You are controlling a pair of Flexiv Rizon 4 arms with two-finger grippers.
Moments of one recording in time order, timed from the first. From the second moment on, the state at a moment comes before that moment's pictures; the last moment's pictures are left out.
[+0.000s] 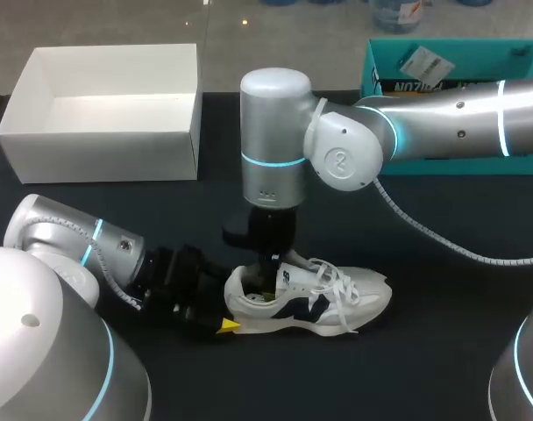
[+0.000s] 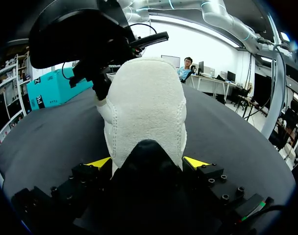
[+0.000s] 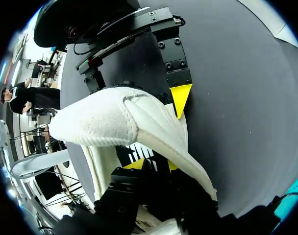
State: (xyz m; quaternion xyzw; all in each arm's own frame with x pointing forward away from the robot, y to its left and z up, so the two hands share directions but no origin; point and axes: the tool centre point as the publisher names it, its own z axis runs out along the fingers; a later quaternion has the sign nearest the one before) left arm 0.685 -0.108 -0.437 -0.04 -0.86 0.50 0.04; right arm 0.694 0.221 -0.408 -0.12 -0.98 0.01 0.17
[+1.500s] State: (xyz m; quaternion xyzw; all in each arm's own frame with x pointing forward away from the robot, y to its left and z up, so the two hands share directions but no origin) left arm 0.683 -0.107 -0.437 -0.04 -0.86 0.50 0.04; right arm 0.689 0.227 -0.388 -0.09 -0.99 0.01 0.14
